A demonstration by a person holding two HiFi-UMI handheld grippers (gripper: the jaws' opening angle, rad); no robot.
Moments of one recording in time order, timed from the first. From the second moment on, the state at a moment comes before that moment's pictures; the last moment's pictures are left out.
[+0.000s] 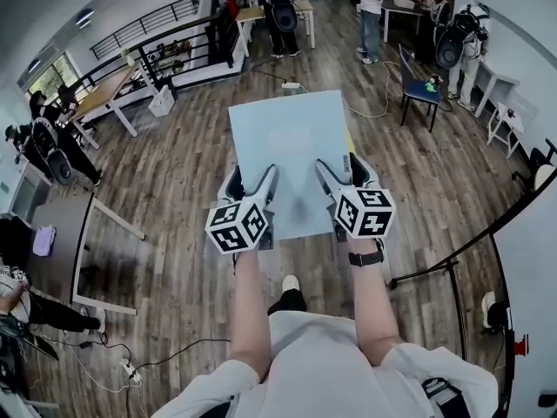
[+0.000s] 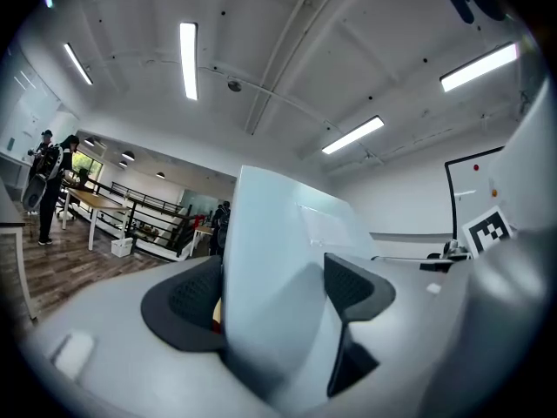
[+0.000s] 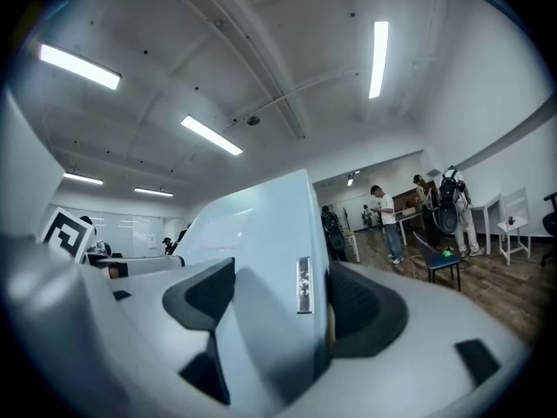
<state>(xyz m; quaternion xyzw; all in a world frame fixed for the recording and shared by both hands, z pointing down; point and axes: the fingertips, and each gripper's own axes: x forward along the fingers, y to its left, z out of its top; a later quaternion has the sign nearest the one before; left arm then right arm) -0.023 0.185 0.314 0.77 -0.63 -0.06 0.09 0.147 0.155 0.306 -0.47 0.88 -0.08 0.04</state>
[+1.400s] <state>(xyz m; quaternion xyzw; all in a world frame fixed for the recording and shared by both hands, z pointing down) -0.153 -0.229 0.346 0.79 -0.60 -0.05 0.12 0.011 -0.242 0.335 -0.52 0.85 -0.09 -0.01</state>
